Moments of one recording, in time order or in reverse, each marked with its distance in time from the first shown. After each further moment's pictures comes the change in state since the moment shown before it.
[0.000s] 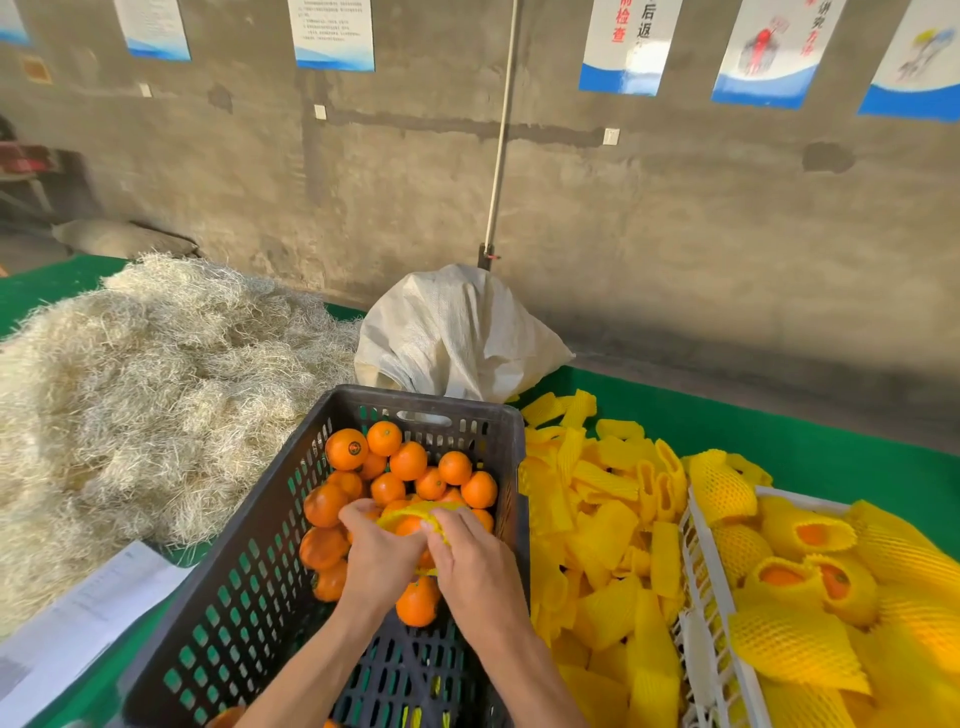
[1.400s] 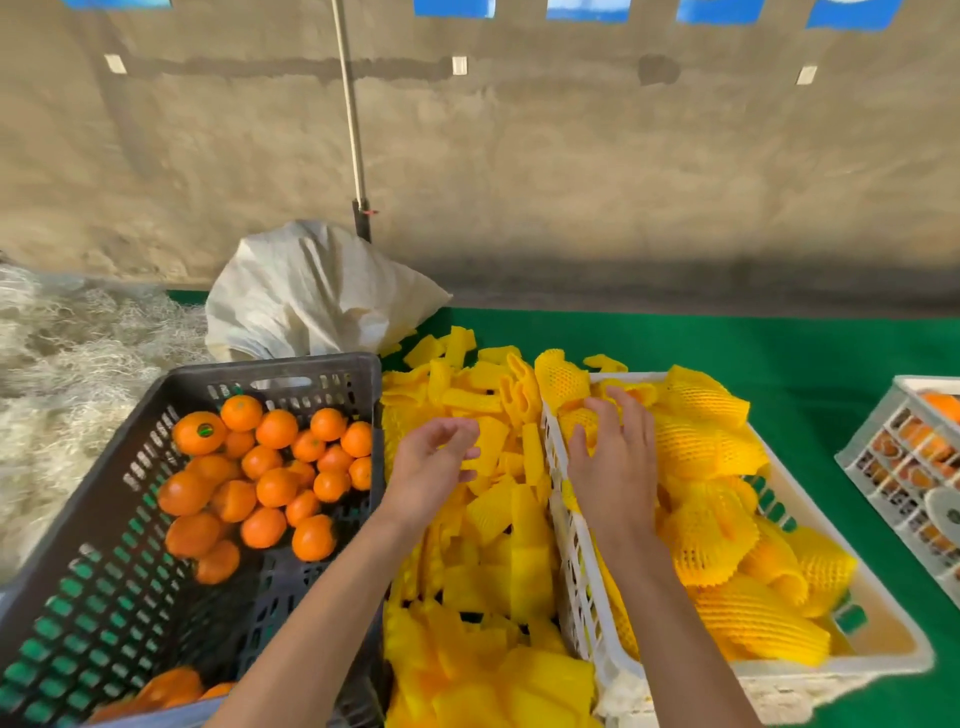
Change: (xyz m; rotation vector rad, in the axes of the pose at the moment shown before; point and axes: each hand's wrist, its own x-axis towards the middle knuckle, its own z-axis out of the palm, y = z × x) left_hand -0.114 0.083 0.158 -0.065 -0.485 0.176; right_hand -0.103 0.145 -0.200 -0.408 0.472 0.569
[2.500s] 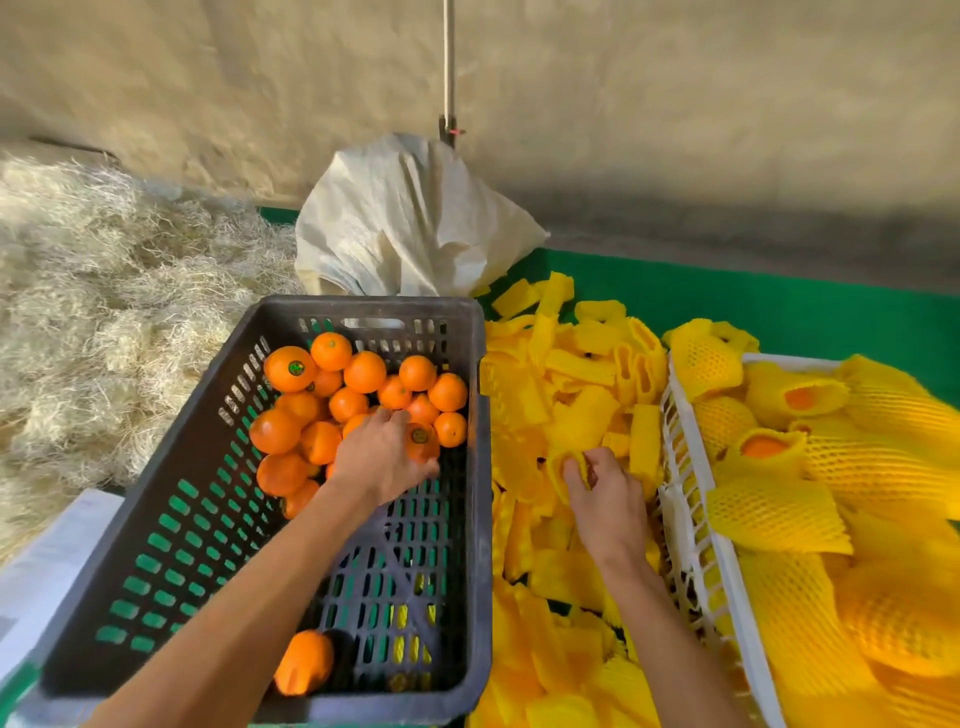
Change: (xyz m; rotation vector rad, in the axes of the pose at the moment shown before) left_hand 0.086 -0.116 -0.185 1.313 0.059 -0.018; right_hand -0.060 -0.038 0.156 0.267 -0.465 0.157
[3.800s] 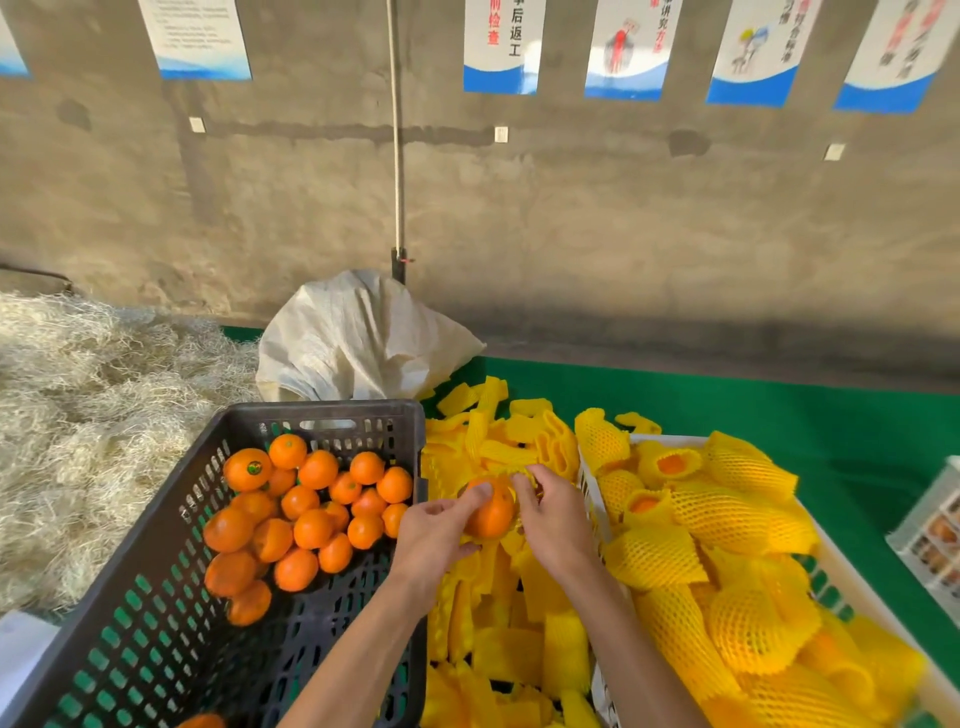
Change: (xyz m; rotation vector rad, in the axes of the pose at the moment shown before) left_hand -0.078 0.154 -0.046 -1.493 -0.113 -0.250; right_hand -0.001 -0.072 -0.101 0.195 0.012 -0.195
